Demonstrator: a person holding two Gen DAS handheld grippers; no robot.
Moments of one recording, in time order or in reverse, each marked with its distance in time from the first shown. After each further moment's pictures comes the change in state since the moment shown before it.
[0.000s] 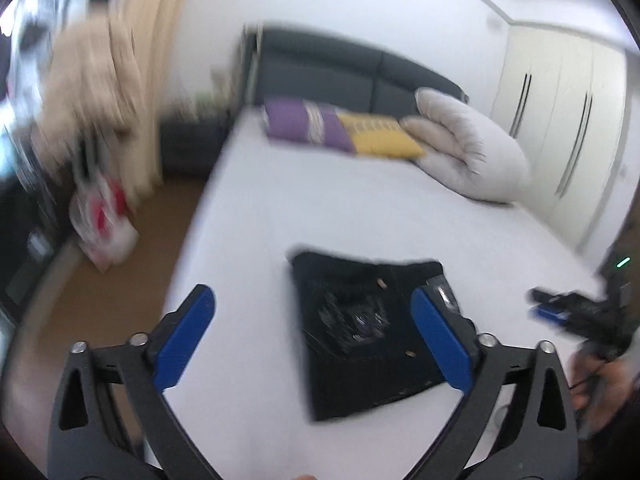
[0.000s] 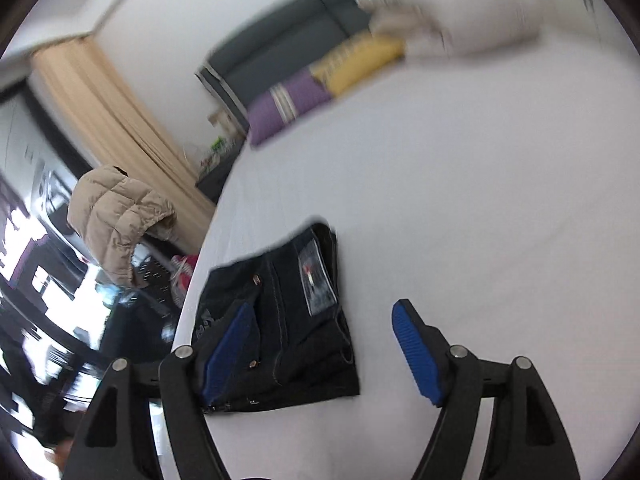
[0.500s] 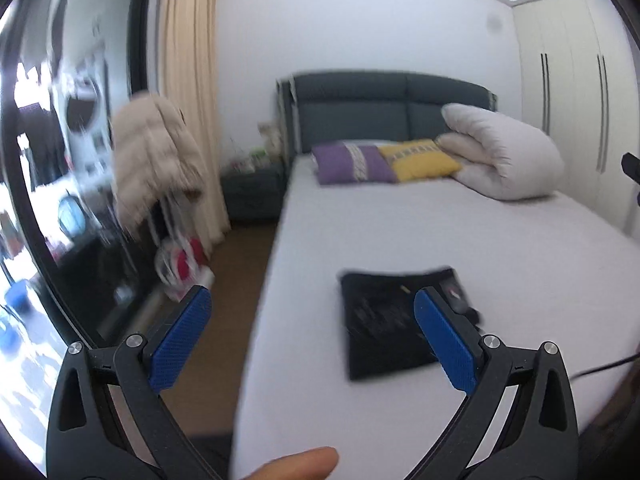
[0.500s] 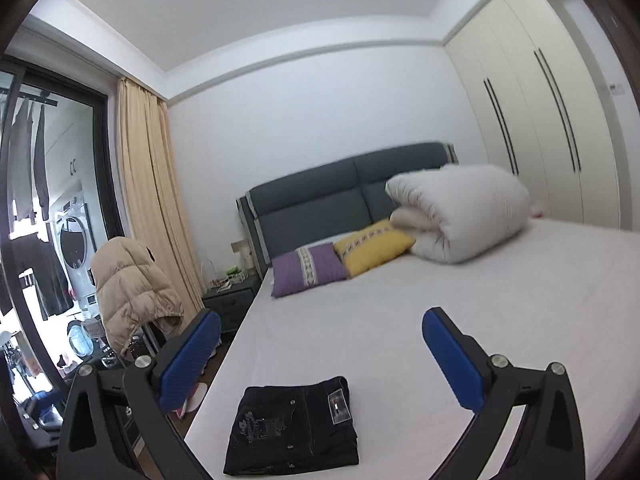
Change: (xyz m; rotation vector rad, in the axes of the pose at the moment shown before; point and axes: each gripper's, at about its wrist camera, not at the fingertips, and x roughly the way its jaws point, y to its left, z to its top) left arm -0.155 -0.054 0.000 0.076 -0.038 0.185; right arm -0.212 0.112 0.005 -0.218 -0.560 -0.069
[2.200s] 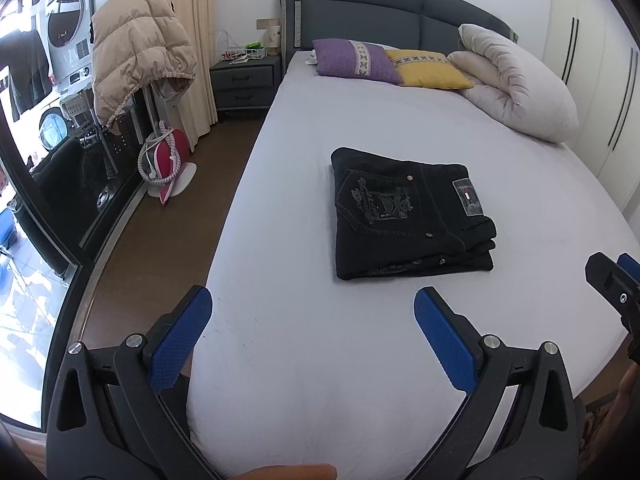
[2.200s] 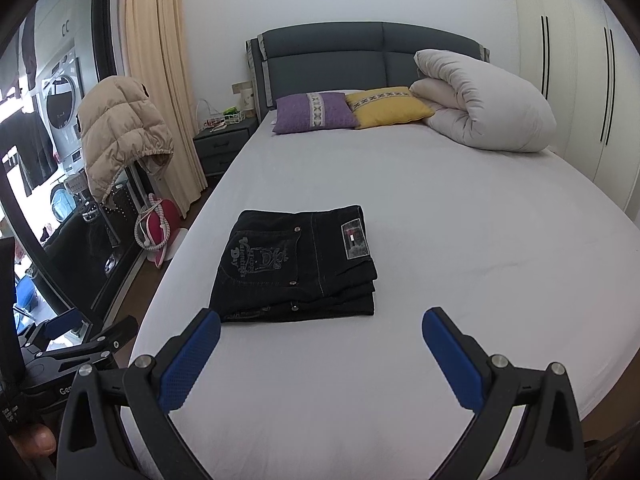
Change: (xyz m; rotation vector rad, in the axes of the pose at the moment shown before) left arm 0.126 -0.012 -0.095 -0.074 0.347 -0.008; right arm 0.042 0.057 -0.123 -0.188 0.559 -0.043
